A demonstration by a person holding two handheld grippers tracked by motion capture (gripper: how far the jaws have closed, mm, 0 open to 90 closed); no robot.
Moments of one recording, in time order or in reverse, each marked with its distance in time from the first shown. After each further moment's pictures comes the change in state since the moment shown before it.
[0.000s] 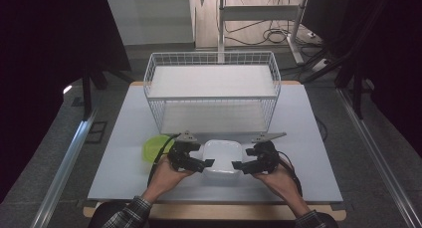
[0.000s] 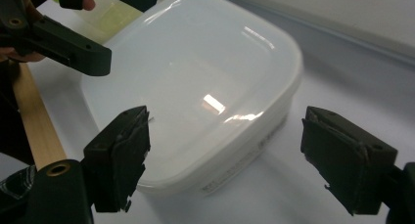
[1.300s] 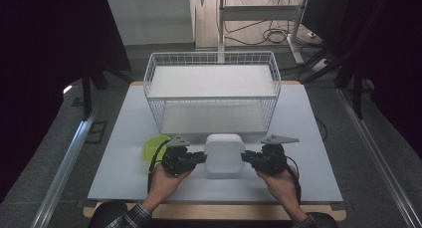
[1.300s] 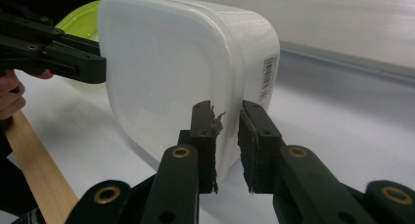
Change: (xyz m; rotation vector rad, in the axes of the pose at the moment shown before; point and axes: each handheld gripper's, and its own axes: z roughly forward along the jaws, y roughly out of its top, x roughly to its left) left arm -0.019 -0.012 -0.026 -0.099 0.055 -0.065; right arm 0.012 -0.007 -0.026 -0.140 -0.111 0.088
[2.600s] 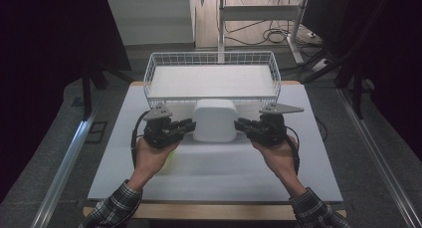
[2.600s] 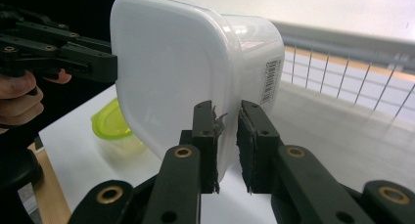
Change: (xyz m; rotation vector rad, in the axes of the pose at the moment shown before) left arm 0.000 0.077 -0.072 -0.186 0.100 0.083; right arm 0.027 0.093 -0.029 -0.173 0.043 -0.135
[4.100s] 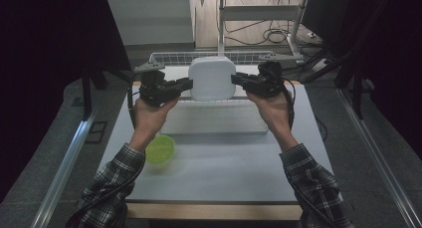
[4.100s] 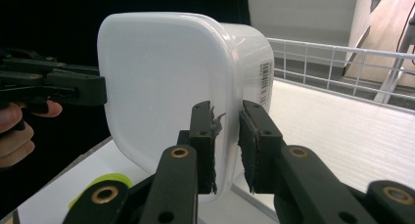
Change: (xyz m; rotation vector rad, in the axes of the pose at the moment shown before) left arm 0.042 0.086 0.002 -0.104 0.020 -0.072; right arm -0.032 0.104 0.022 -0.092 -0.023 0.021
